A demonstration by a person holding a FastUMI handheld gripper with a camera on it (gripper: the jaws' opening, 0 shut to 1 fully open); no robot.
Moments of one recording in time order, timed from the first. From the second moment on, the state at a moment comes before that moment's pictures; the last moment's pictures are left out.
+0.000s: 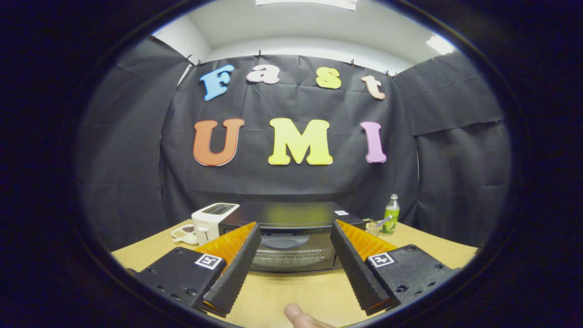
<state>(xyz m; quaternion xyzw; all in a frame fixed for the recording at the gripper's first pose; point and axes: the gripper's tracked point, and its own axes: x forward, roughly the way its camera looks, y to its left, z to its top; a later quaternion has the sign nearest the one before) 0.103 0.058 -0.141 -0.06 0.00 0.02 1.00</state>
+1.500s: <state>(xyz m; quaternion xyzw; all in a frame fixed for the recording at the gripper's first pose) -0.034 0.045 -0.020 -0.04 0.03 0.05 1.00</state>
